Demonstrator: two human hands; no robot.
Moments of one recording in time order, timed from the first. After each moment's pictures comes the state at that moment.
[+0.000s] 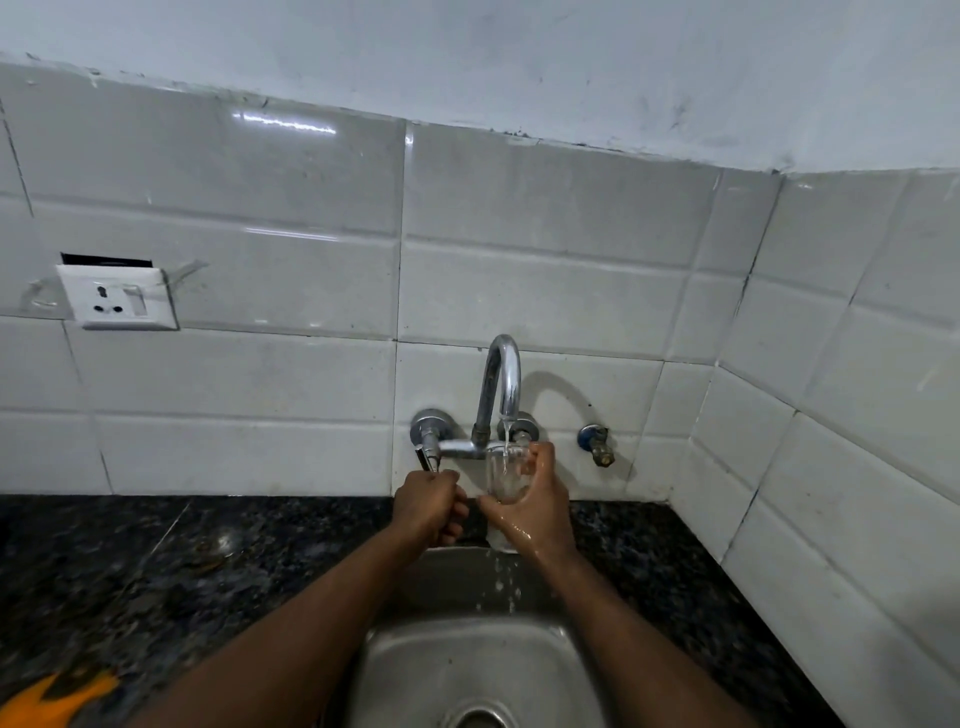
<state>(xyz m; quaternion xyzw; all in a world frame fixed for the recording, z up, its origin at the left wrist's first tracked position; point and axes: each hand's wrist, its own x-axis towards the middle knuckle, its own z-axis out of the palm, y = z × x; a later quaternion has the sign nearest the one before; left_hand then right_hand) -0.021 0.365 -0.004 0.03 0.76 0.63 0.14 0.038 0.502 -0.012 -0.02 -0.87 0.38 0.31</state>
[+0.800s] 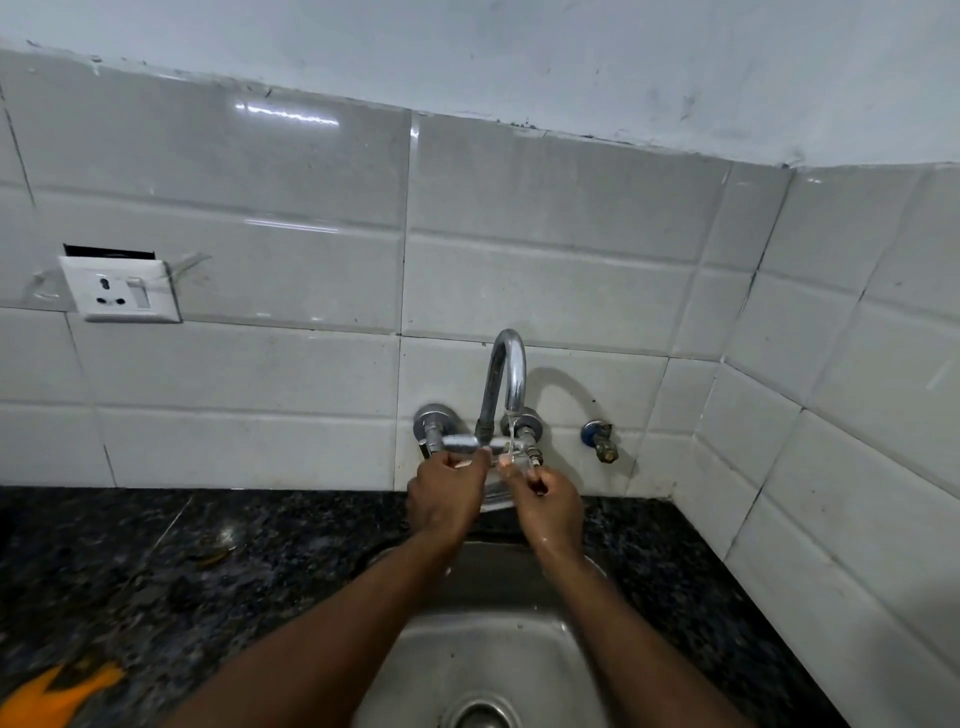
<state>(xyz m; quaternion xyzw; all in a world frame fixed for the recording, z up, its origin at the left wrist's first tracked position) 0.000 0.387 0.007 -0.02 0.81 0.58 -0.04 0.041 0.491 -0.011 -0.19 -0.76 0.55 0.29</state>
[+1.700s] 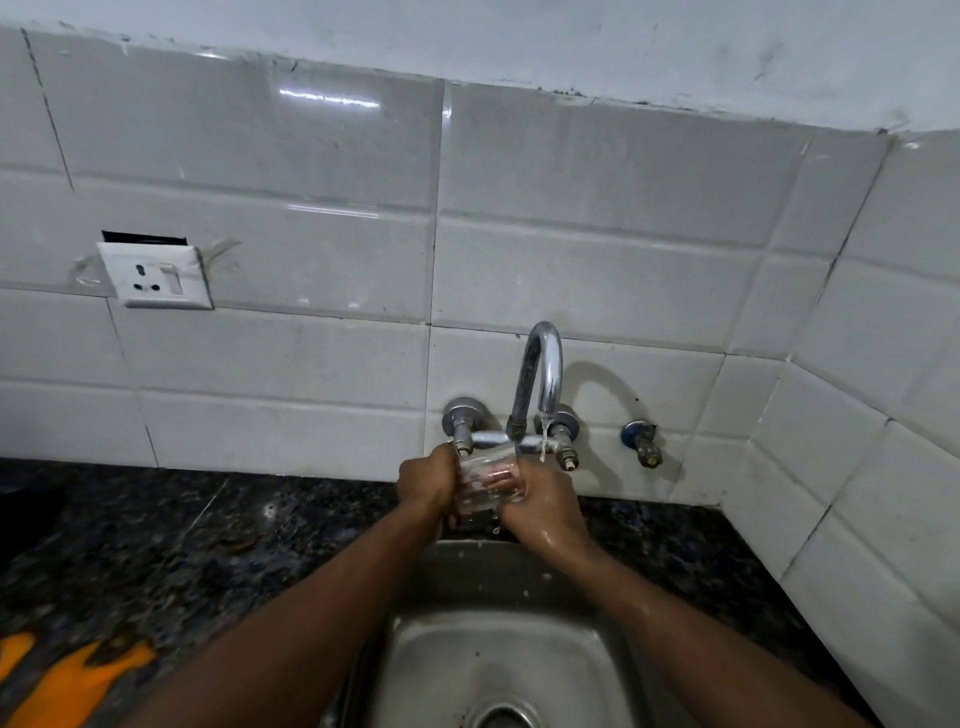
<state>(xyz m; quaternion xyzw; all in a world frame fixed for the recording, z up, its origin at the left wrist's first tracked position) -0.046 0.354 -0.001 -0.11 0.69 0.71 0.10 0.021 0.477 0.004 0.02 -0.88 0.44 0.18</state>
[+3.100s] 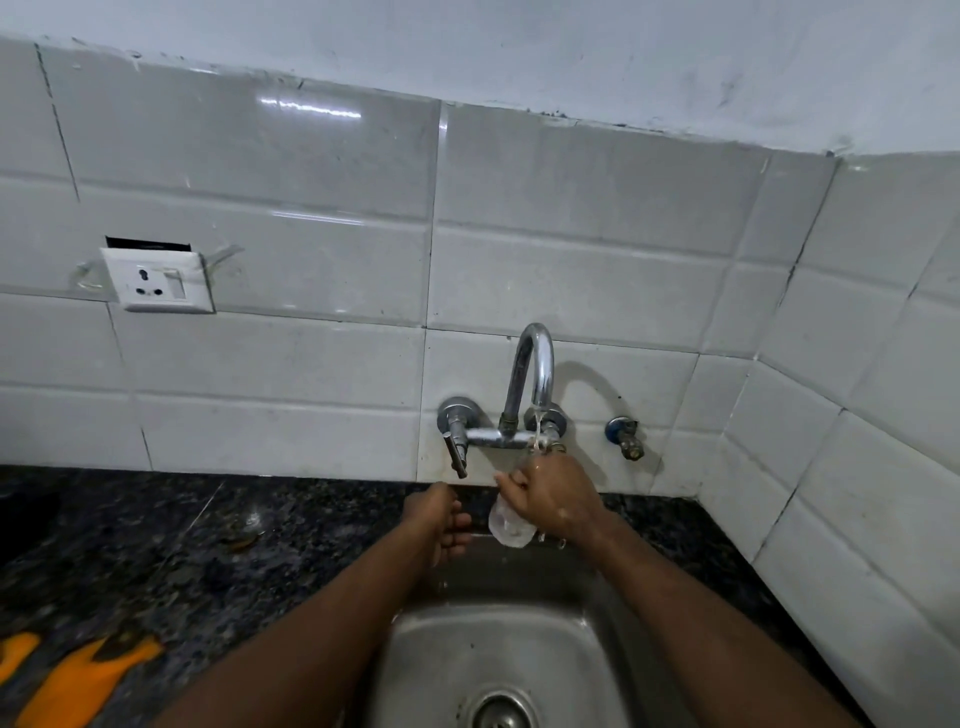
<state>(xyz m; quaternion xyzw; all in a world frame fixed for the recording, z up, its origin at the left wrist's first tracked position) -0.027 0.346 -0.029 -0.12 0.66 0.70 0.25 0.018 0.504 0.009 0.07 -0.97 0.07 0.21</state>
